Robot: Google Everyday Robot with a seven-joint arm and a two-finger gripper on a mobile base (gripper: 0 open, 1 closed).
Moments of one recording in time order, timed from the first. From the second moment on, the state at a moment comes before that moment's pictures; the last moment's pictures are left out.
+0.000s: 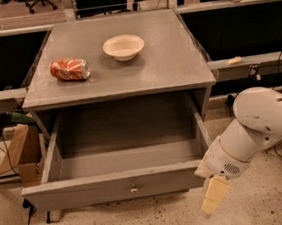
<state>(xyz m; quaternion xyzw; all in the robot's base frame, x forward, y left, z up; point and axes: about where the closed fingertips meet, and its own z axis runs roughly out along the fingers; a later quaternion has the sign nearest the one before) 0.396 -0.147 0.678 -0.57 0.79 0.20 0.09</state>
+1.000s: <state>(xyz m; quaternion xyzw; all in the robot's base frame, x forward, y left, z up) 0.426 -0.129 0.676 -0.58 0.78 0.20 0.11</state>
